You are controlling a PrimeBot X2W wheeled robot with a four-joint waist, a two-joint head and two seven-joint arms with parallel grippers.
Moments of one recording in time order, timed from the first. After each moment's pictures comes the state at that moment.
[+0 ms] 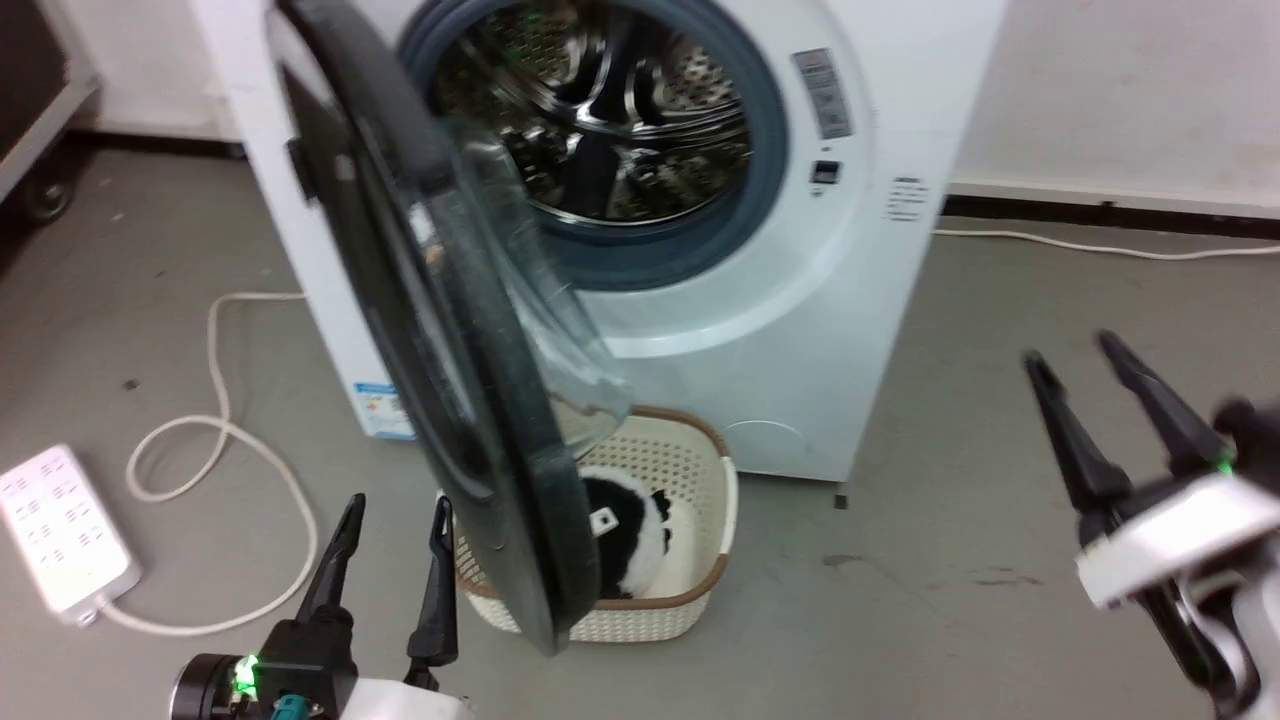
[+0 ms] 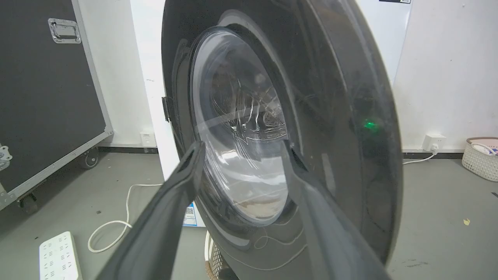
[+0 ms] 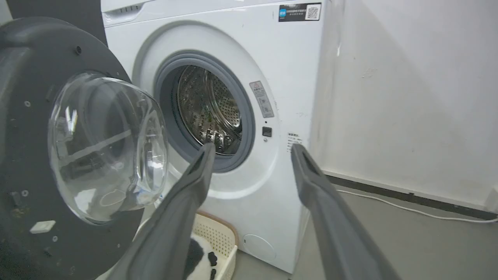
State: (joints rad) left arm 0.04 0.07 -0.07 0.00 -0.06 0.02 -0.26; right arm -0.32 -0.45 0.27 0.18 0.59 0.13 -0.15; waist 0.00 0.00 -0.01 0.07
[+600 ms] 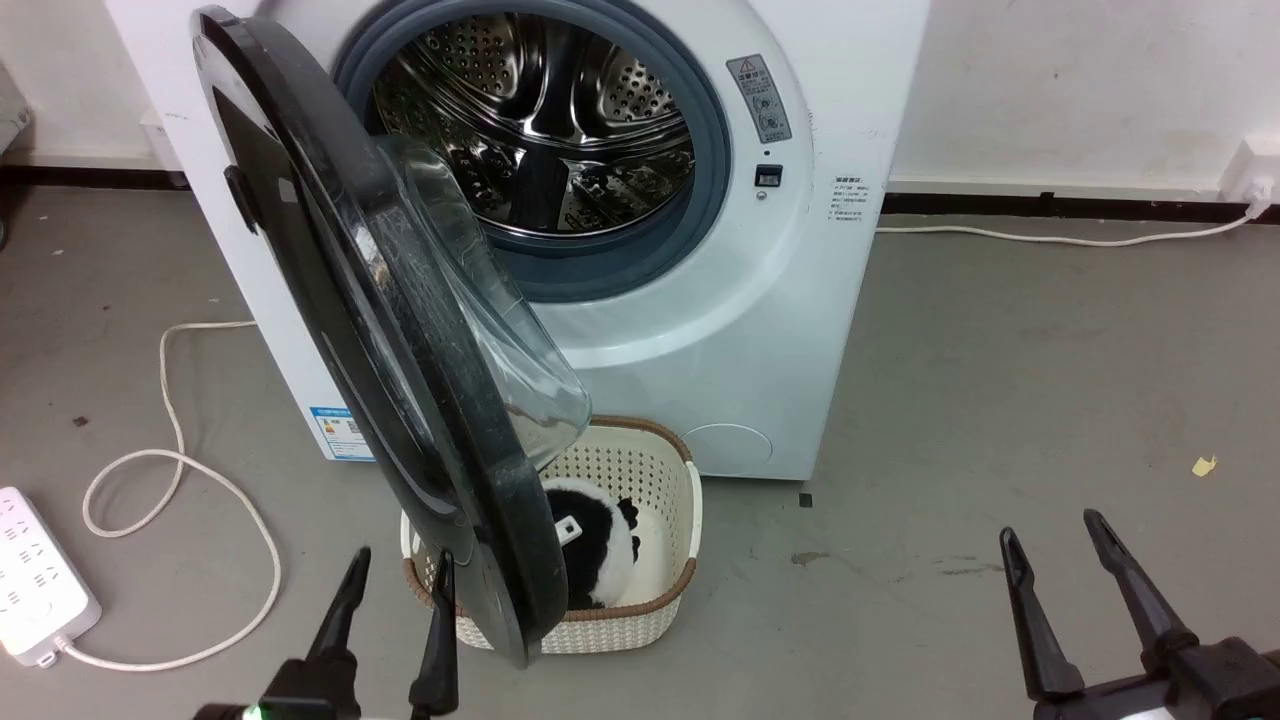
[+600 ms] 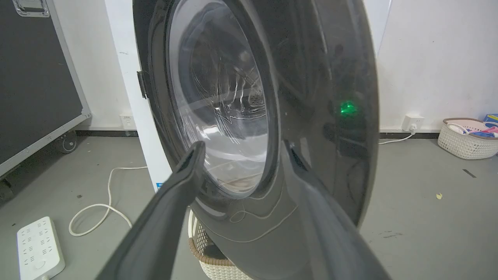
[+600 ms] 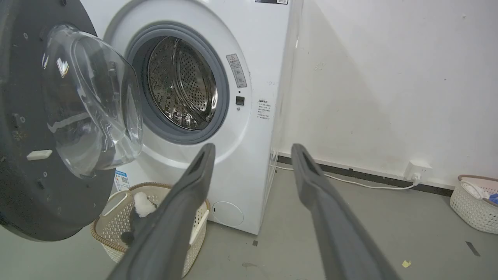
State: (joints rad) left arm 0.10 0.06 -0.05 0.03 -0.06 -0.01 -0.26; right arm 0.12 -0.08 -0.05 -0.07 0.01 0.13 -0.26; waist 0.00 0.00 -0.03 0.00
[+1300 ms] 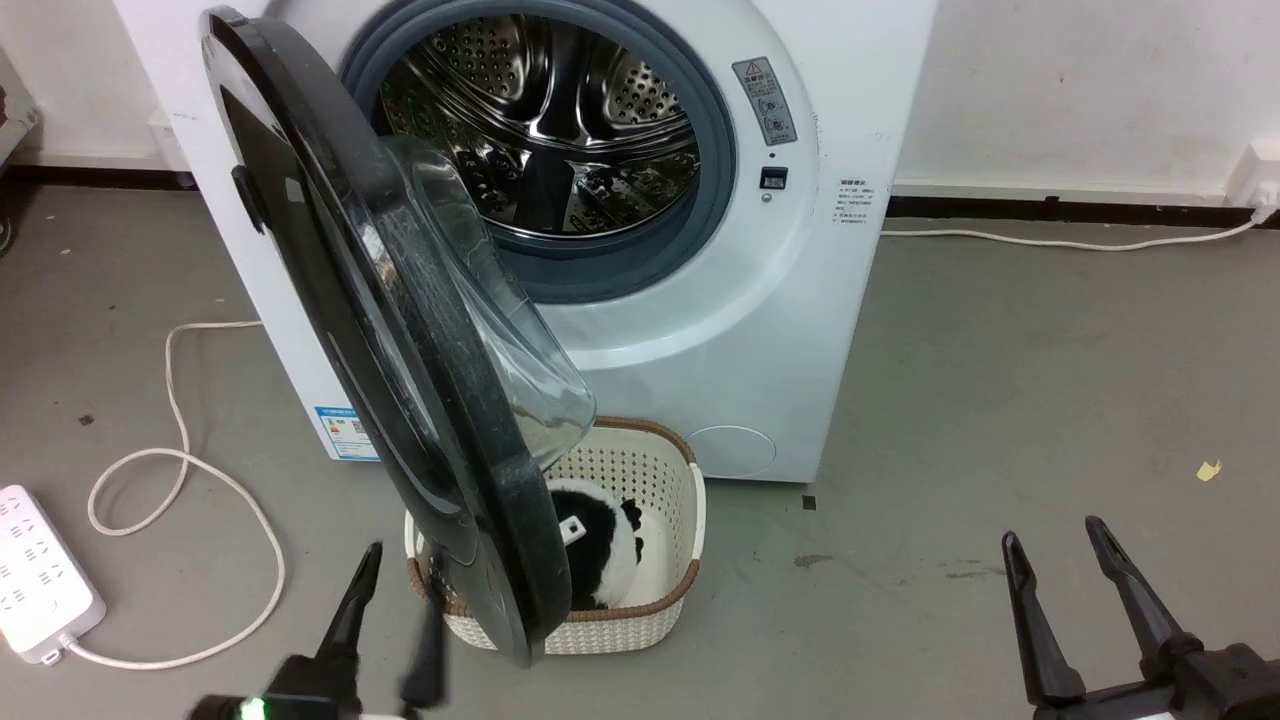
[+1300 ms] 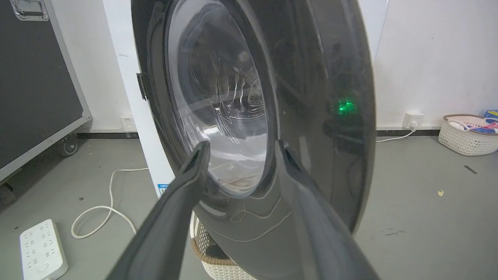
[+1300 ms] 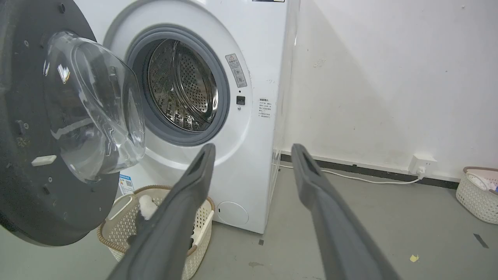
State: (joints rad) left arm 0.10 0.05 -0.05 0.04 -0.04 -0.02 -0.26; right arm 0.13 -0.06 -0.06 -0.07 0.03 0.13 -0.26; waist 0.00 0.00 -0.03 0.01
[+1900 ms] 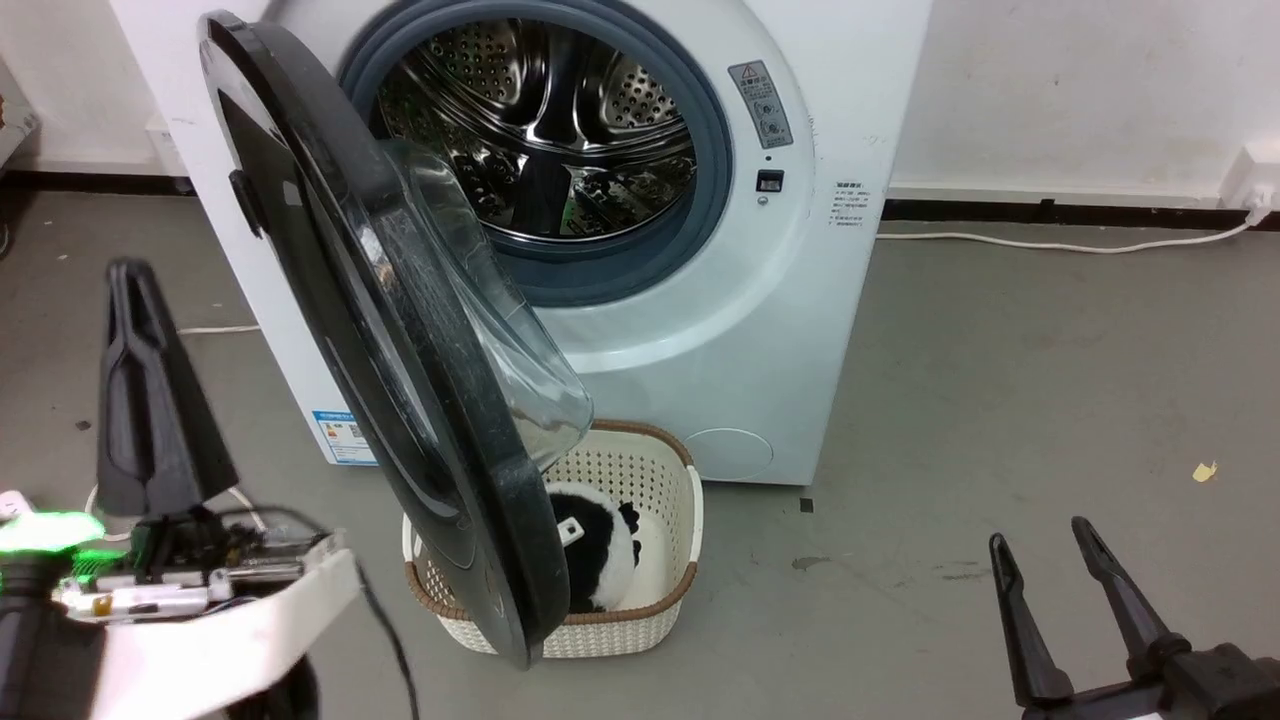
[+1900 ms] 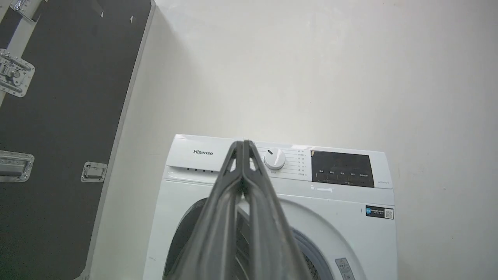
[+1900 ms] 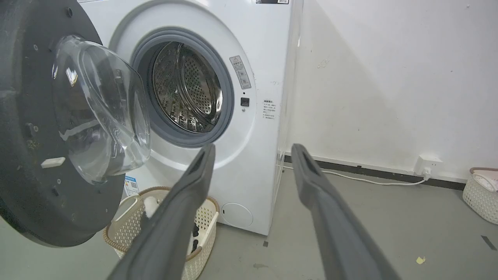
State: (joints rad) left arm -0.10 0.05 0.06 -0.47 -0.15 0.04 -0.26; right arm 0.13 -0.06 -0.04 -0.07 0.04 0.13 -0.26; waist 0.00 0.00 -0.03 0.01
